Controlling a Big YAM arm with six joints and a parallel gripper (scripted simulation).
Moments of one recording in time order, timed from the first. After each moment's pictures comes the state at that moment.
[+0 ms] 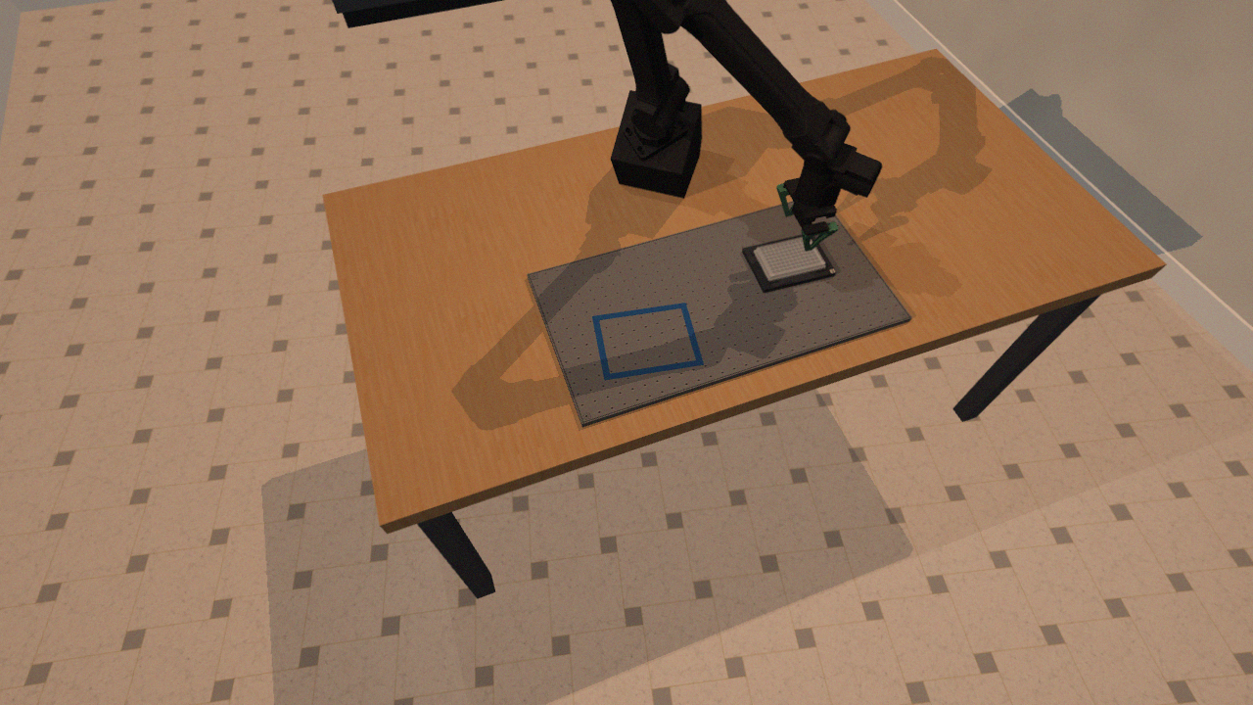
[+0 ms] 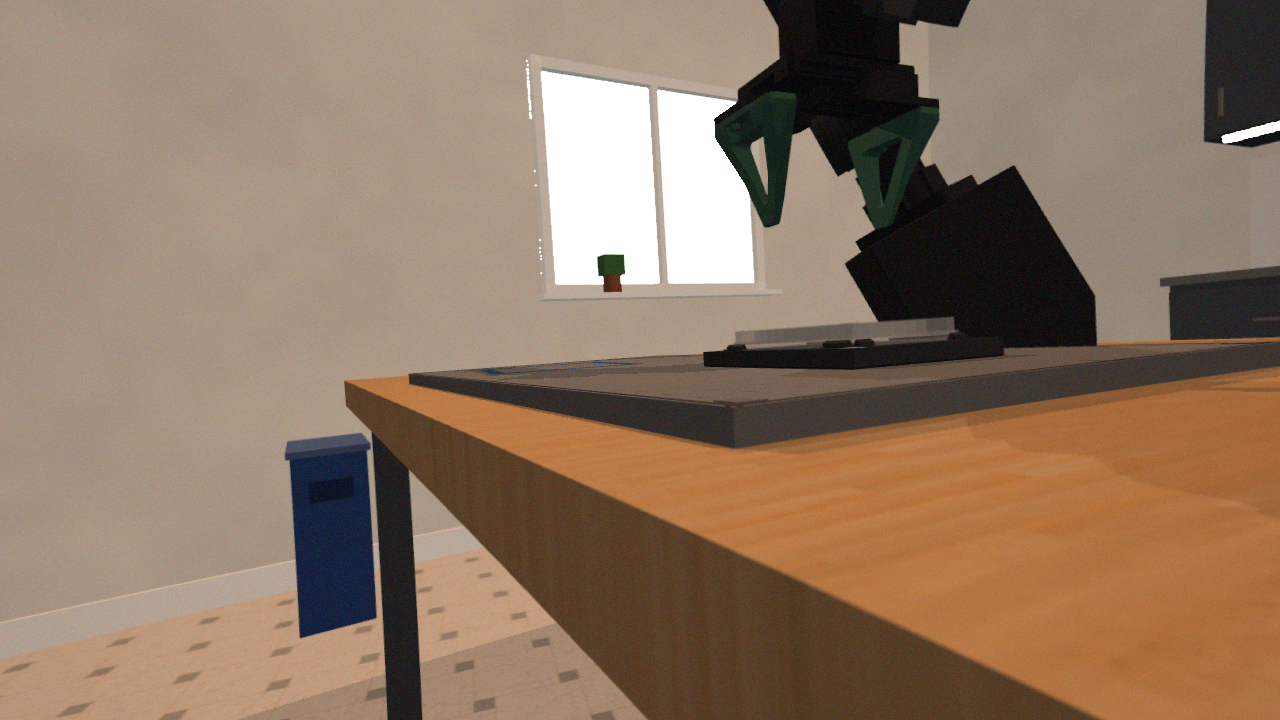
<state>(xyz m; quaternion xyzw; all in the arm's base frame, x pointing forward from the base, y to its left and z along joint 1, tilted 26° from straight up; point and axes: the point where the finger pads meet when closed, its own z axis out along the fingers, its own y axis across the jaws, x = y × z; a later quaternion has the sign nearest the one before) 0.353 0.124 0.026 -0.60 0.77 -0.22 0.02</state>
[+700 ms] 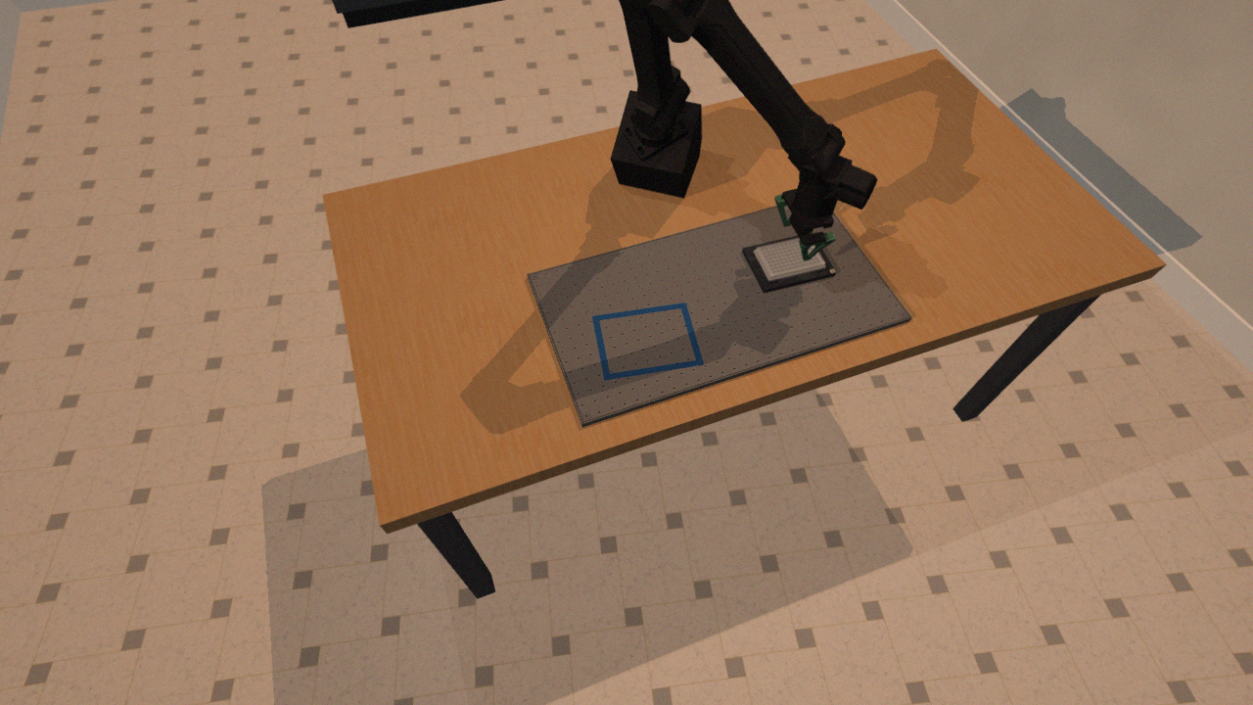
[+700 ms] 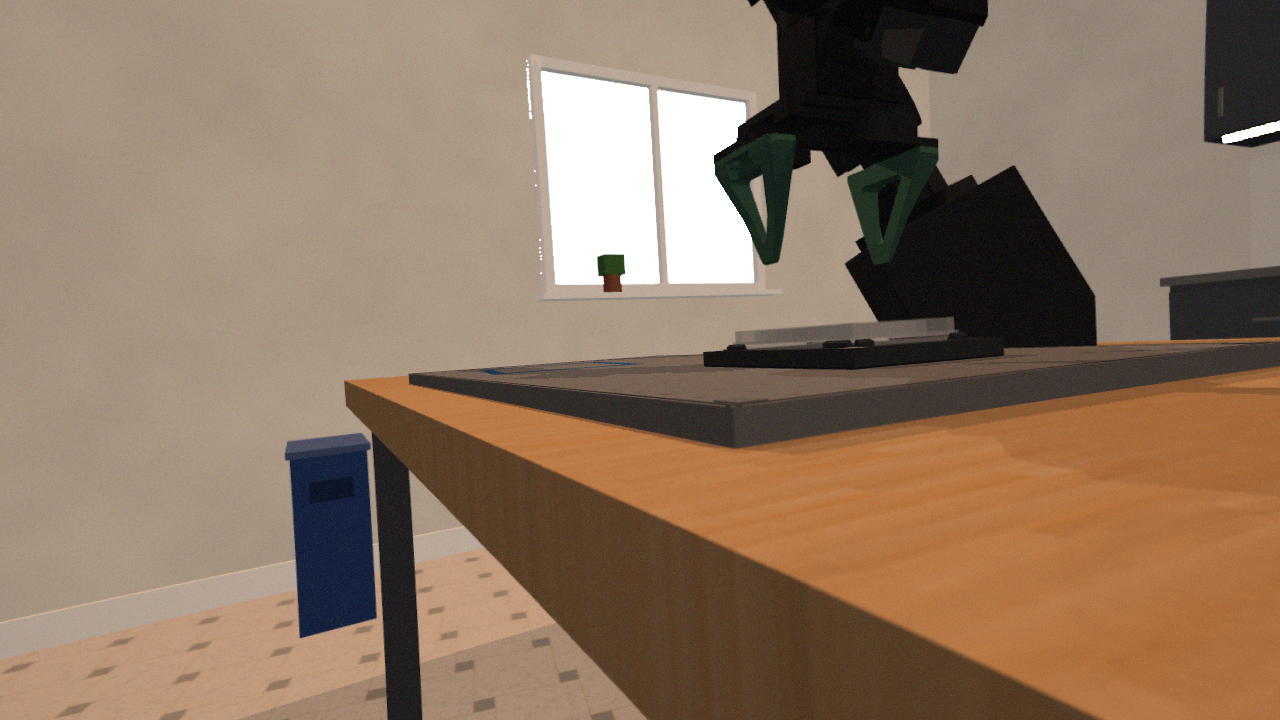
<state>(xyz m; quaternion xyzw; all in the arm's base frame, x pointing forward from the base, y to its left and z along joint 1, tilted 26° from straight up) 0.364 0.117 0.004 -0.60 0.76 -0.23 0.03</state>
